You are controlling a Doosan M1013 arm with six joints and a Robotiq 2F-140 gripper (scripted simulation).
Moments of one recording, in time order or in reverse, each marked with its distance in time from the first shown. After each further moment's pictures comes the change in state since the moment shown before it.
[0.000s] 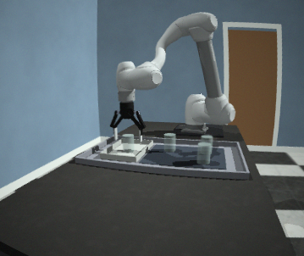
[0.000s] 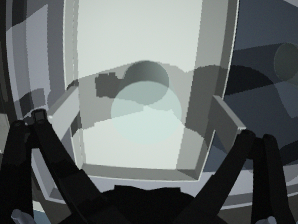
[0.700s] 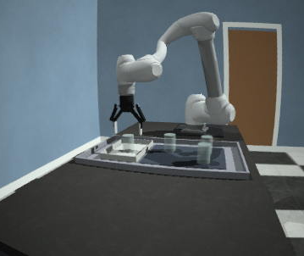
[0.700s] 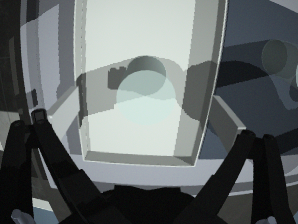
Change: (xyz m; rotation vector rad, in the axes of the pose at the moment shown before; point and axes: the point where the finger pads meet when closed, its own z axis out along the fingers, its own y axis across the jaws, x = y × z) arm 0.000 0.000 -0.036 0.000 0.000 0.000
